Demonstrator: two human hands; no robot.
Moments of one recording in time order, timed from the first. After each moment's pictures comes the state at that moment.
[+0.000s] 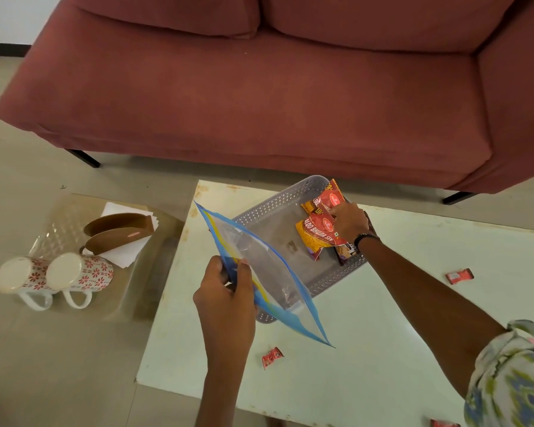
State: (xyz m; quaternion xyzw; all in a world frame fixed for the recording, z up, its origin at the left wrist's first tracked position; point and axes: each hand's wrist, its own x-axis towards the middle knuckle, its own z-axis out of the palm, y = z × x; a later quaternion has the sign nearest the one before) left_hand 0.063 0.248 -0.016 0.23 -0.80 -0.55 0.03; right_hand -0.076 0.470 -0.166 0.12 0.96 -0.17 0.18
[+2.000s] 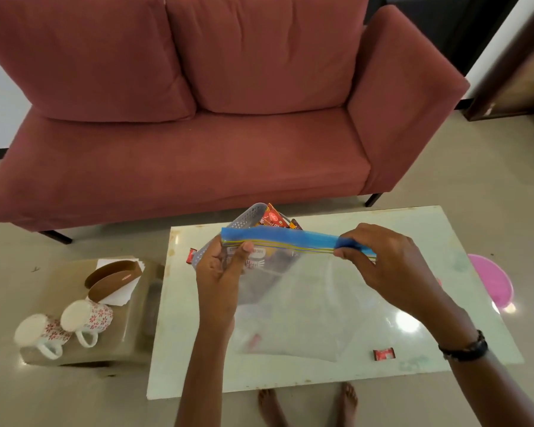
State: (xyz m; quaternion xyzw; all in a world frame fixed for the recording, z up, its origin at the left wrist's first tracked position) left_hand 0.123 0.271 0.114 -0.01 -0.68 -0.73 -0.03; right_hand 0.196 0.494 0.162 0.02 0.96 -0.26 -0.10
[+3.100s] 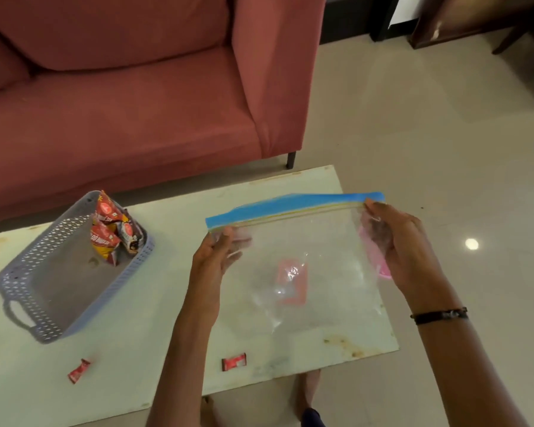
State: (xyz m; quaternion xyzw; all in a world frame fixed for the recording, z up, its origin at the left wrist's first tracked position) left_hand 0.195 0.681 -0.036 0.05 -0.65 -0.71 -0.27; right_hand 0.287 0.930 -0.005 0.37 0.48 -0.78 -0.12
